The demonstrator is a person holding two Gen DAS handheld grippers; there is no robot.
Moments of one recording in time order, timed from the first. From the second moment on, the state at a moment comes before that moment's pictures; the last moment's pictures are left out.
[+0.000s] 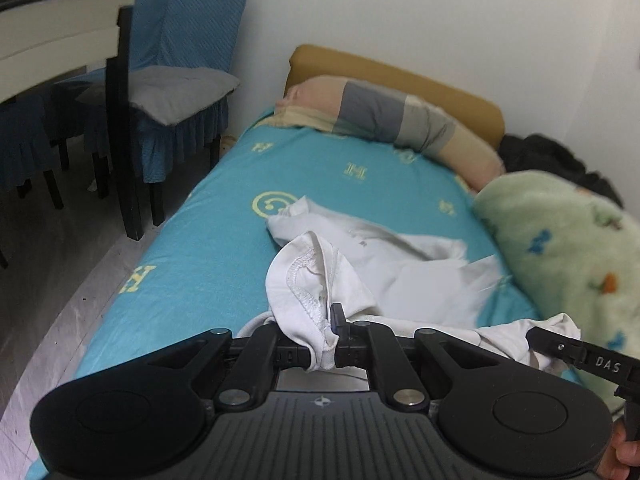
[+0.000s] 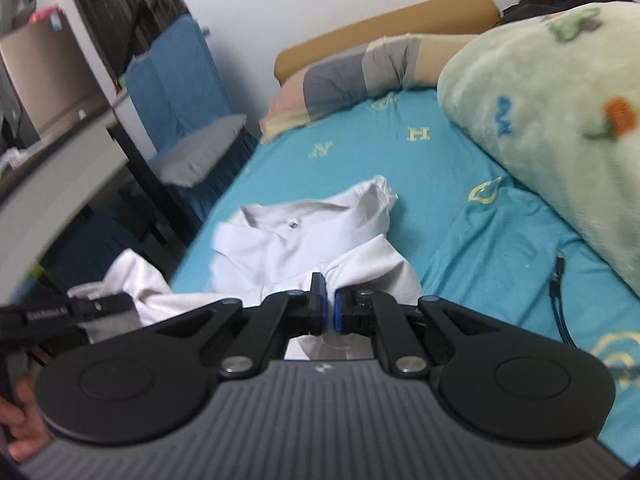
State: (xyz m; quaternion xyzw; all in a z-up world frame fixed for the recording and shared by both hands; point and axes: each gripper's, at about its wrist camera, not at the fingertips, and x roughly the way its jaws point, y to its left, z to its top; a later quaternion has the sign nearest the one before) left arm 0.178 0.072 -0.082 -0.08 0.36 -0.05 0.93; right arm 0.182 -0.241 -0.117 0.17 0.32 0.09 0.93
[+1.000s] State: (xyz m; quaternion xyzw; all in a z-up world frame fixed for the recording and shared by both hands) left arm 0.045 0.065 -0.006 -0.07 0.27 -0.06 0.96; right arm 0.084 -0.219 -0.043 0.07 0.26 0.10 0.96
